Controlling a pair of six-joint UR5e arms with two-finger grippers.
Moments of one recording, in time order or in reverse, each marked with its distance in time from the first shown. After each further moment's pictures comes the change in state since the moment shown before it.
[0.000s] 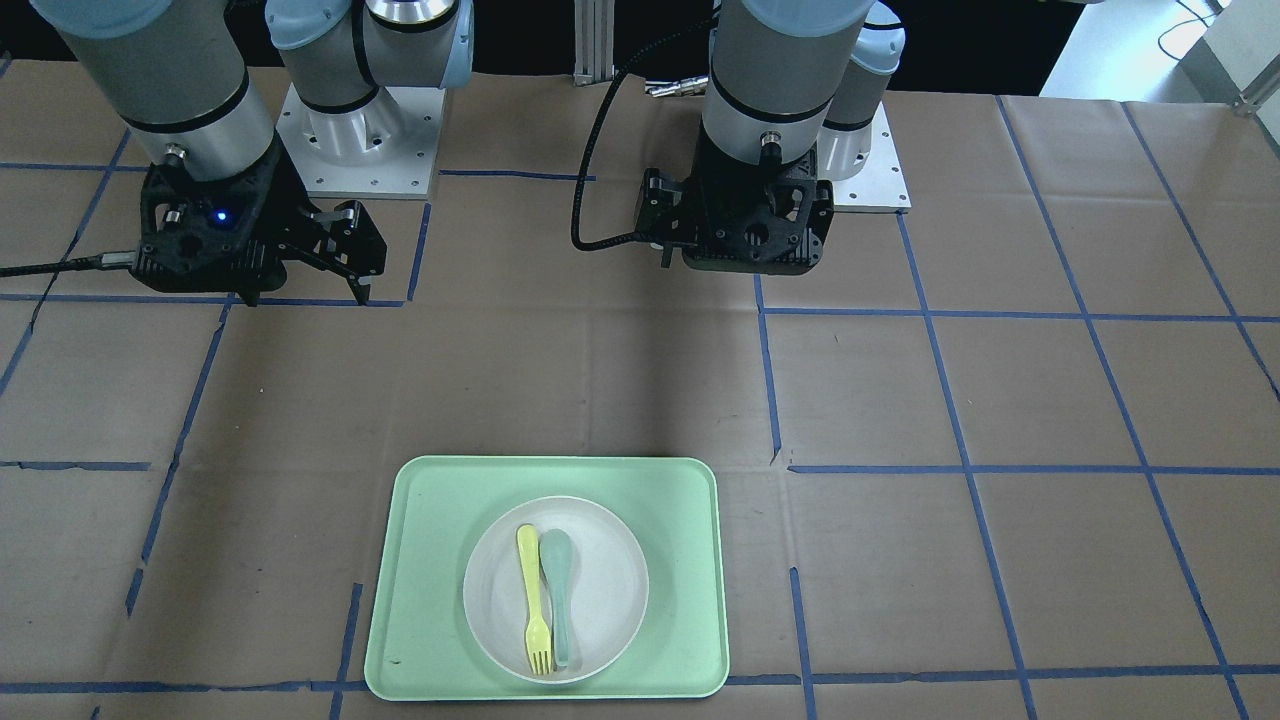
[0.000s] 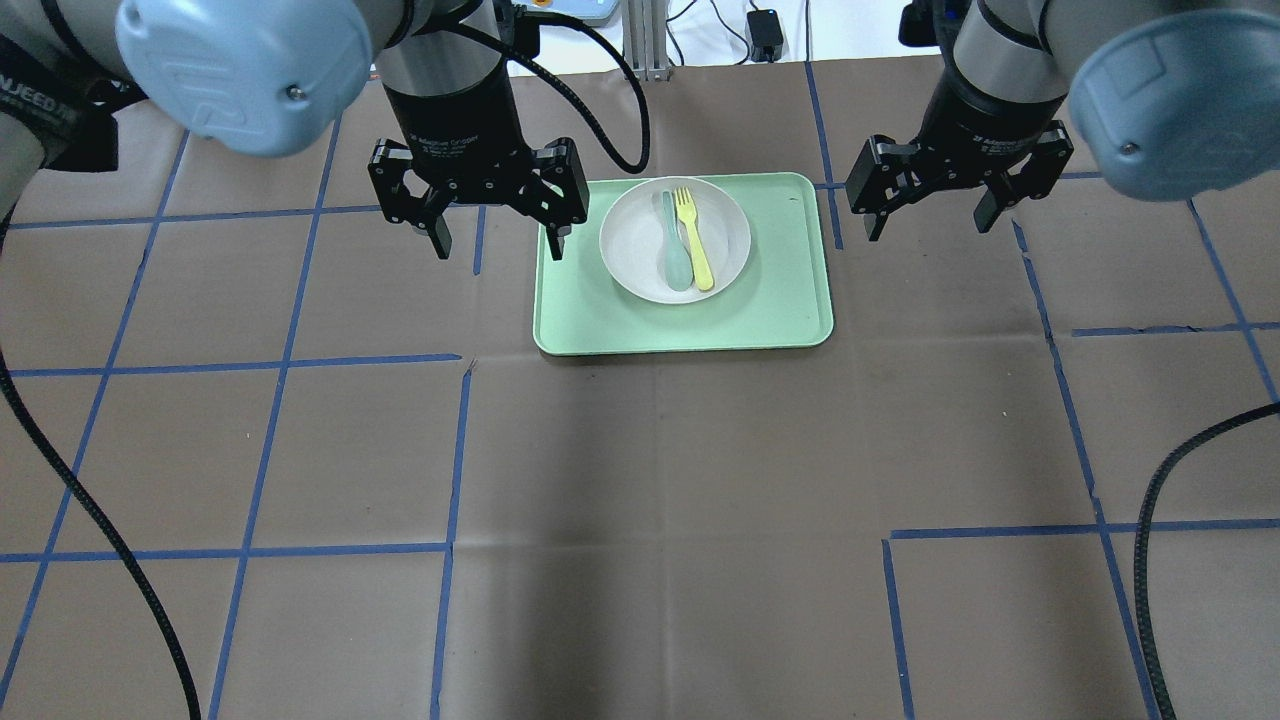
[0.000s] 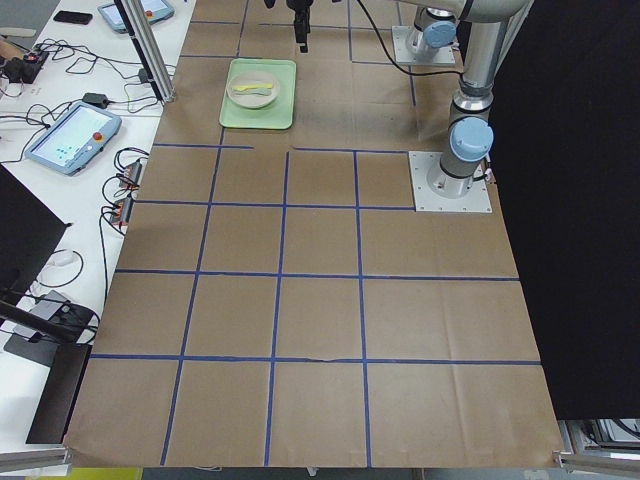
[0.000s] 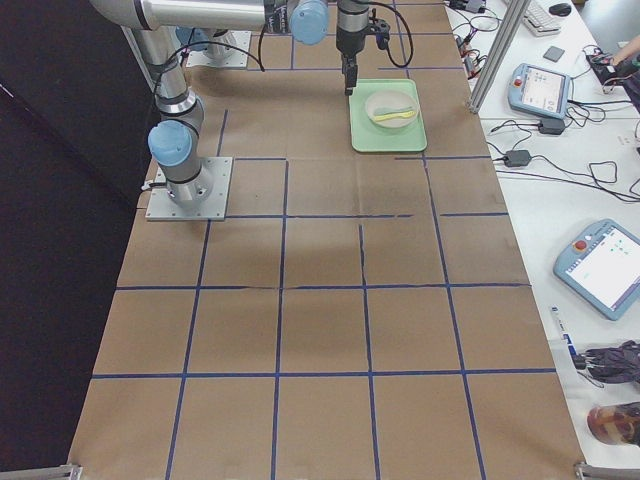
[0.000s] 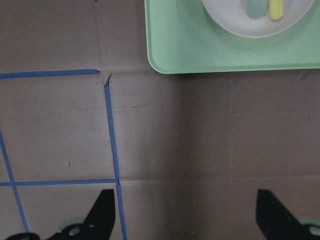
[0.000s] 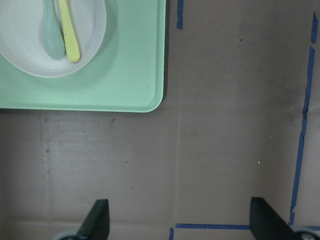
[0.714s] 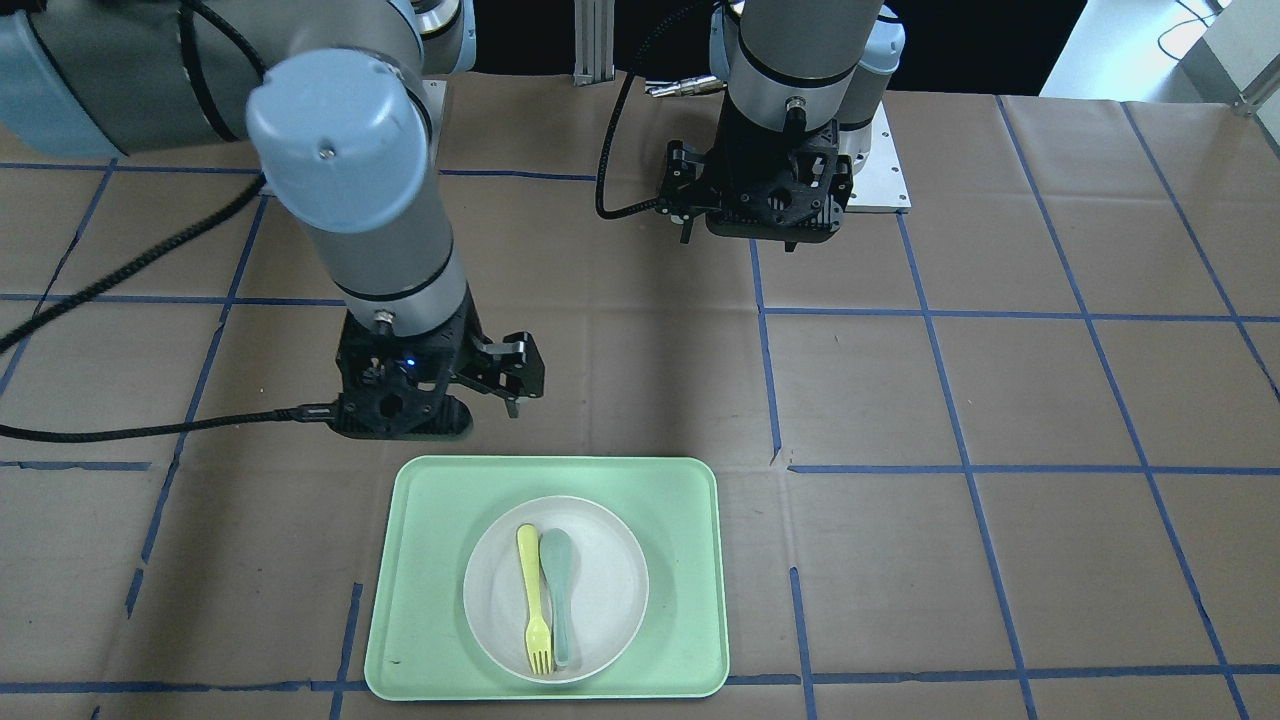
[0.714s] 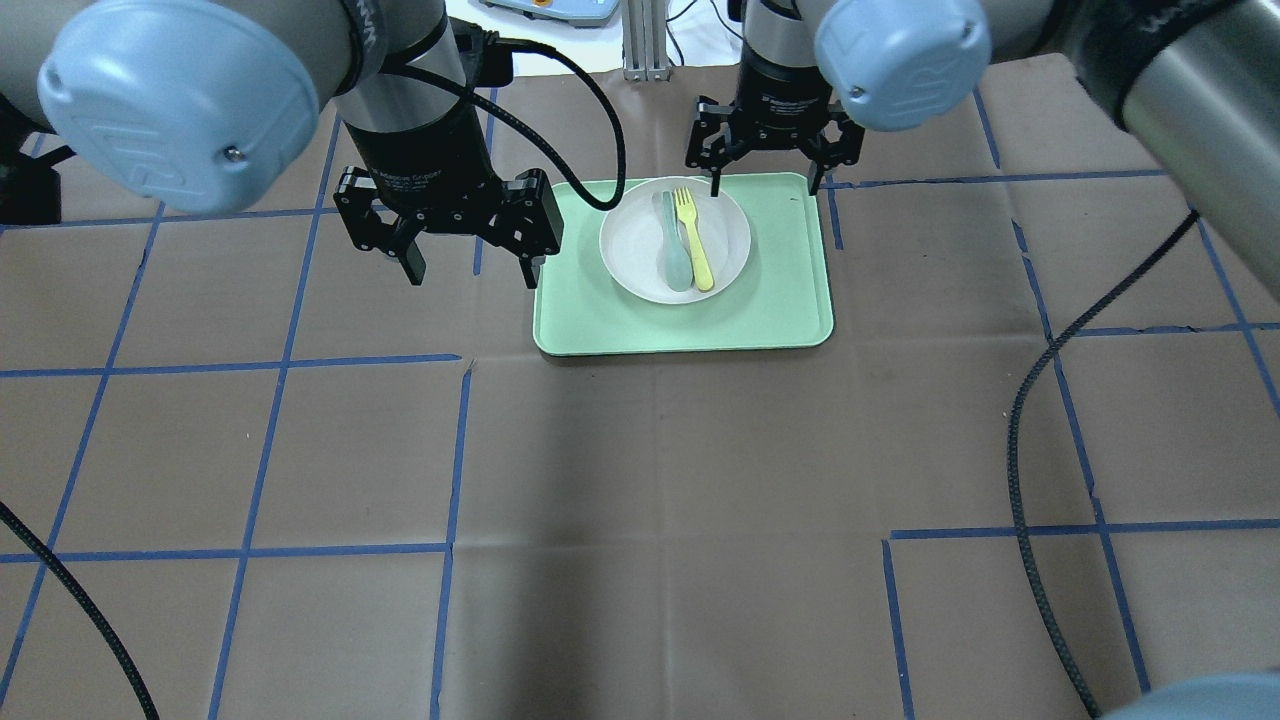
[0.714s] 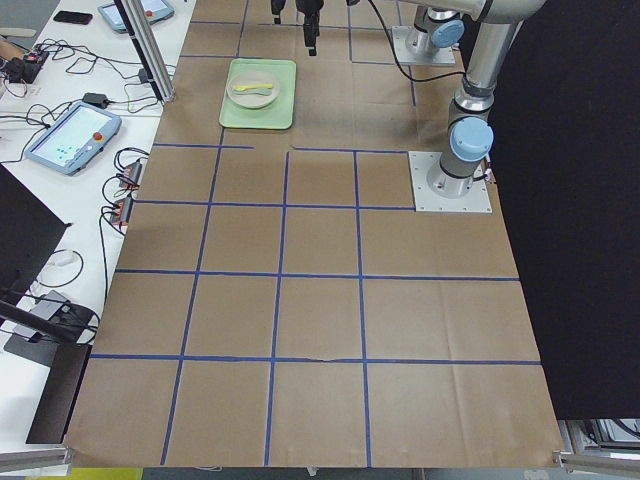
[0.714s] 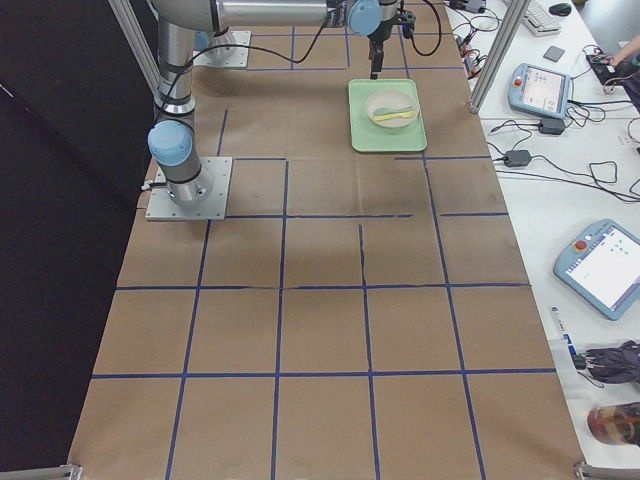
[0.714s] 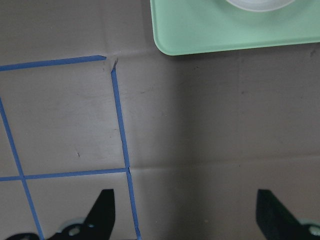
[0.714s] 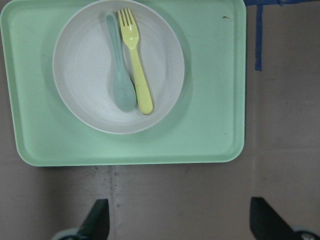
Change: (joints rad) left arm 0.023 0.062 -0.066 0.015 0.001 0.023; right arm 0.208 0.309 -0.265 -0.050 0.016 0.267
